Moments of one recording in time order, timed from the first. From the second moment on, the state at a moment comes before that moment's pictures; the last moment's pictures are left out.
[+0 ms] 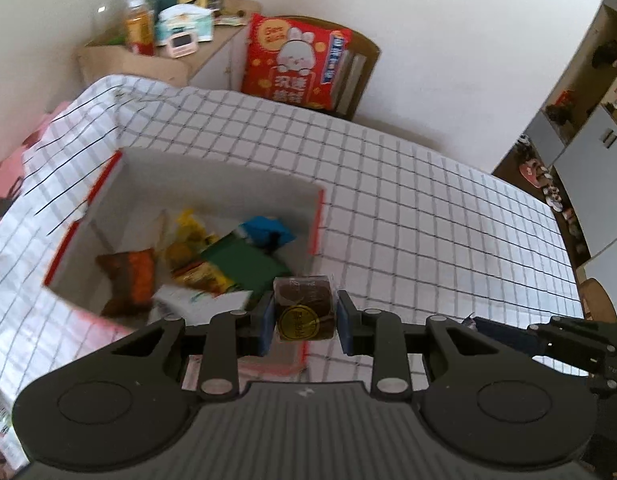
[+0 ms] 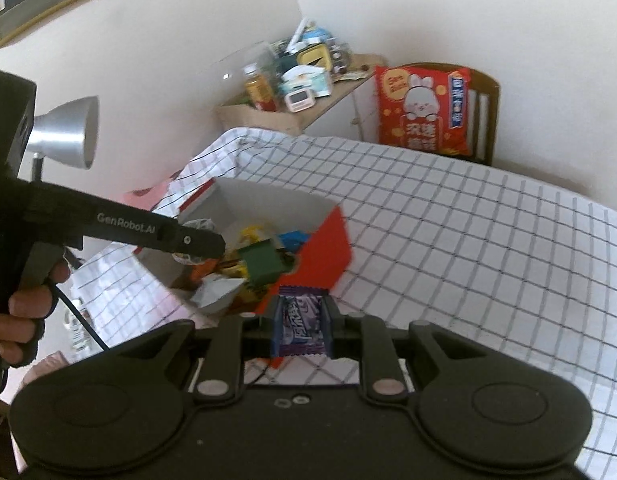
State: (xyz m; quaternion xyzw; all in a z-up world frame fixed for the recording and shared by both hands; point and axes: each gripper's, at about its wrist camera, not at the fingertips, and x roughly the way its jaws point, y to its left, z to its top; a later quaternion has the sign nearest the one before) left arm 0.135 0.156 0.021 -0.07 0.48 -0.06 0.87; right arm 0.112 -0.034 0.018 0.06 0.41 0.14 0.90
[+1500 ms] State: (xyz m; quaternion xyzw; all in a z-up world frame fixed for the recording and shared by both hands) left arm 0.221 0.279 -0.105 -0.03 0.52 0.02 0.85; right arm 0.241 0.117 -0.101 -0.02 0.49 0.12 0.86
